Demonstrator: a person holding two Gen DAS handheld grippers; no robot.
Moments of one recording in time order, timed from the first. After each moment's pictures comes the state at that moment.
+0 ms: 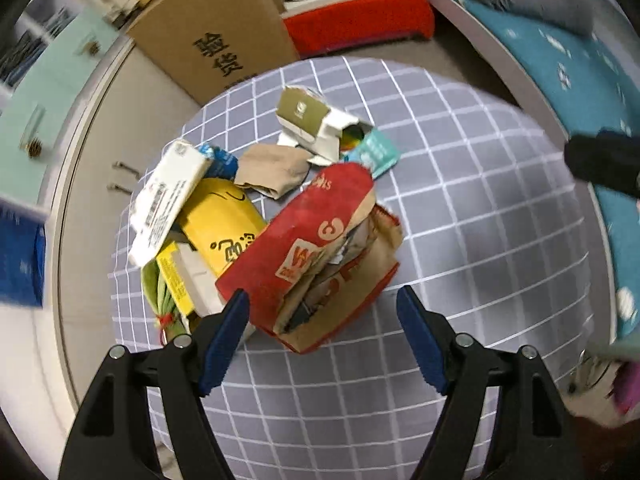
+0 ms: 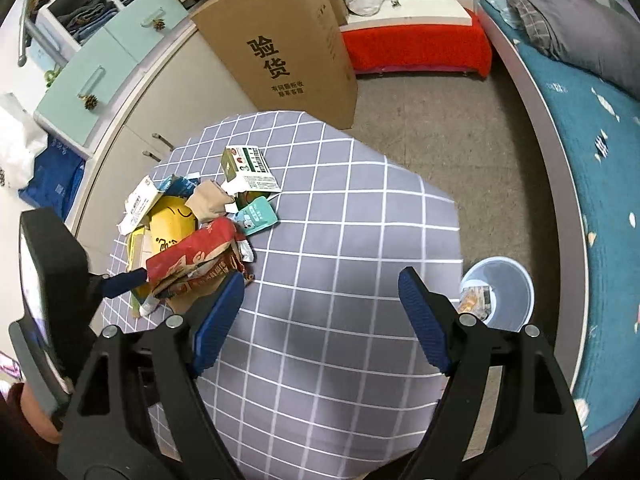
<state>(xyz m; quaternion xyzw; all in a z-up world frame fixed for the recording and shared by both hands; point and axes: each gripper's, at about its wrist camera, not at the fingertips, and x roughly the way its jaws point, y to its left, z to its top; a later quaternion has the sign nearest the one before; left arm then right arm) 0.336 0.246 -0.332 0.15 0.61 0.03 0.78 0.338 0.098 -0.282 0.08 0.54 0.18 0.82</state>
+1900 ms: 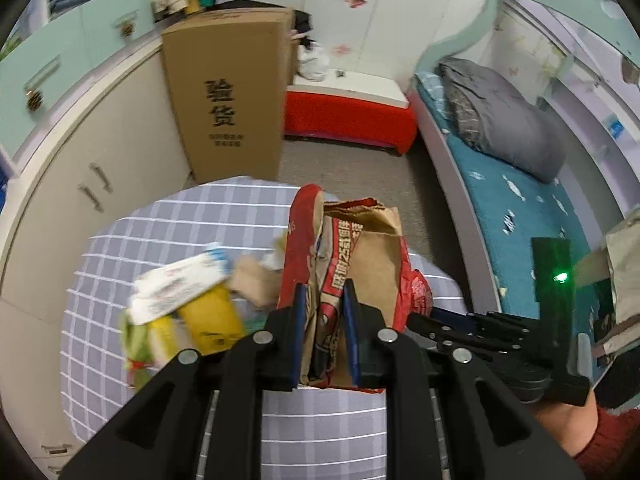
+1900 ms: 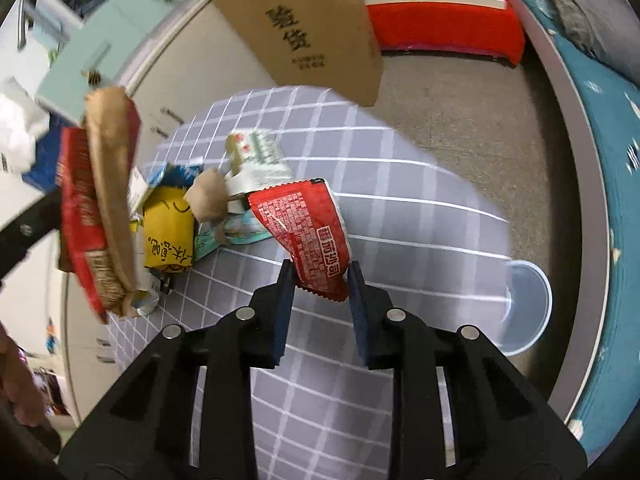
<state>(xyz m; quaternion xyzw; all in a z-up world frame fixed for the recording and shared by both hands) 0.362 0.279 -0.232 -0.07 0.49 -0.02 0.87 0.378 0.105 -0.312 0.07 0.57 0.23 0.78</state>
